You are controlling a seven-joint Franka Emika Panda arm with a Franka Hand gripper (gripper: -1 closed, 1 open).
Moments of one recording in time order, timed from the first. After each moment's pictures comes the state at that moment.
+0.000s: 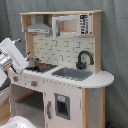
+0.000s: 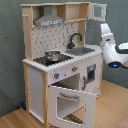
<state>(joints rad) -0.34 -1.29 1.05 -2.46 -1.23 2.17 0.80</state>
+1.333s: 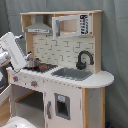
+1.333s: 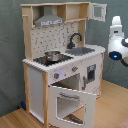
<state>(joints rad) -0.25 -1.29 0.99 -2.44 -1.09 1.79 0.62</state>
